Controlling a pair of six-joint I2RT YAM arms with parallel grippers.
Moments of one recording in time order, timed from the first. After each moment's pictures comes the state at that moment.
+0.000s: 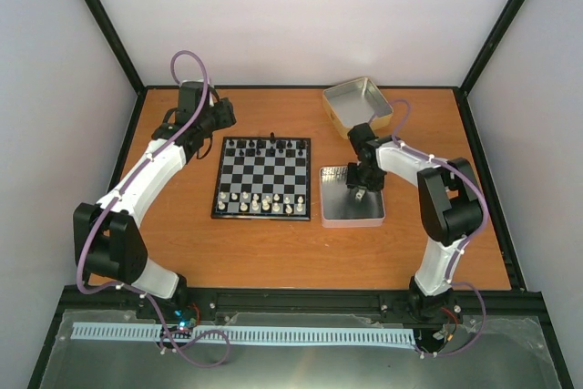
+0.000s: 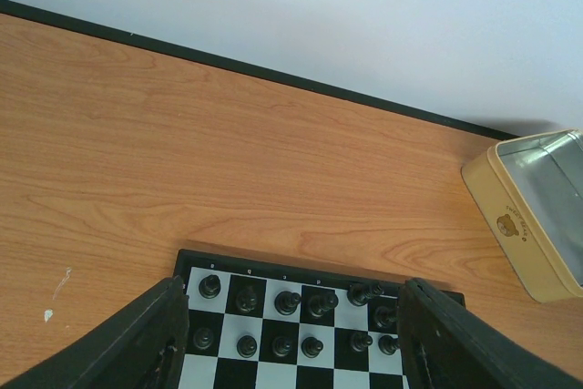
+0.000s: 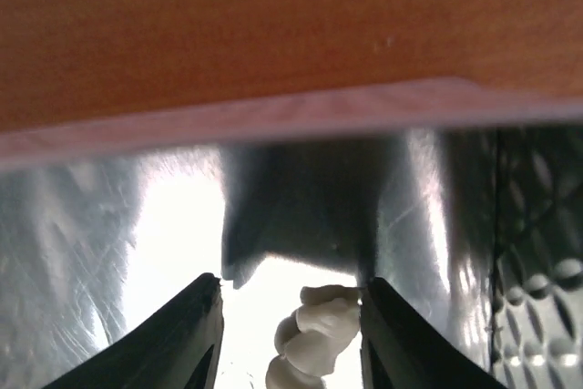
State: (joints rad) left arm -0.25 1.49 1.26 -0.33 -0.11 -0.42; right arm 0.36 1.83 1.17 -0.73 0.00 0.49
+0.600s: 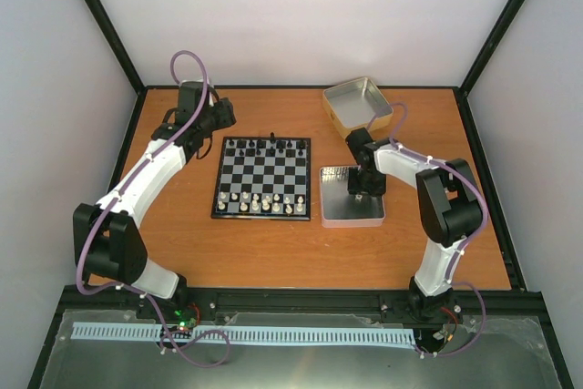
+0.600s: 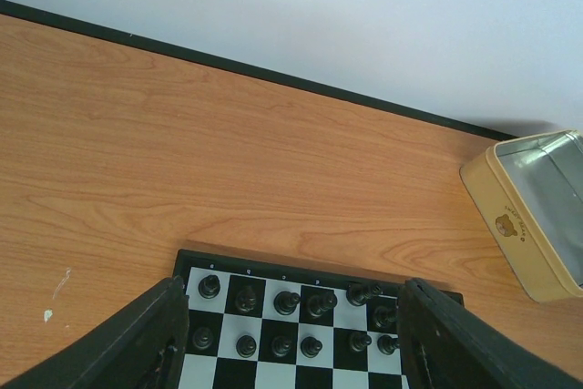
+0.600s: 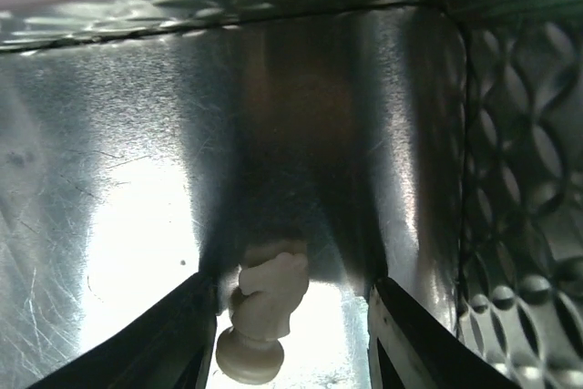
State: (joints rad) left arm -0.25 1.49 1.26 -0.33 -0.10 -0.42; right arm 0.38 1.83 1.16 -0.78 0.06 0.47
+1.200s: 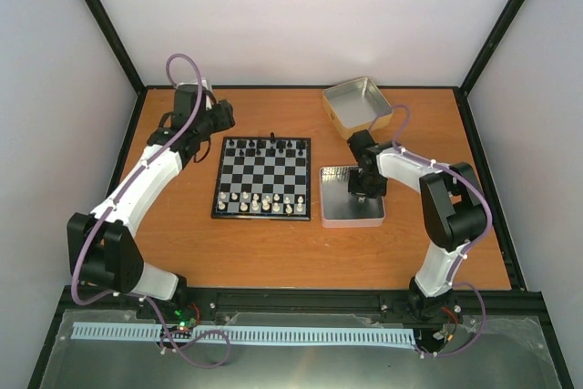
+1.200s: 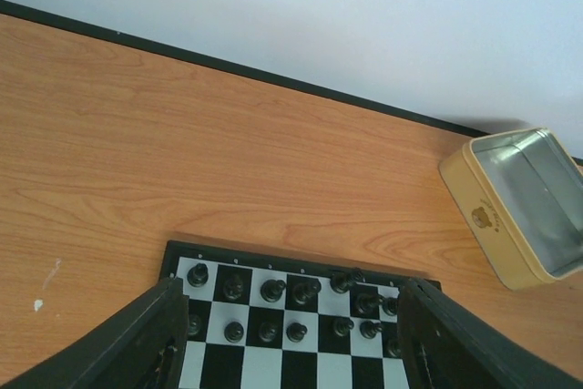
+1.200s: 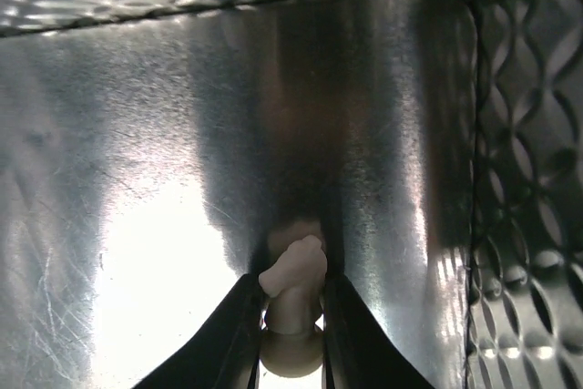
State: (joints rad) left arm -0.25 1.44 1.23 -0.33 -0.09 -0.43; right arm 0.39 1.80 1.12 -0.74 0.04 0.49
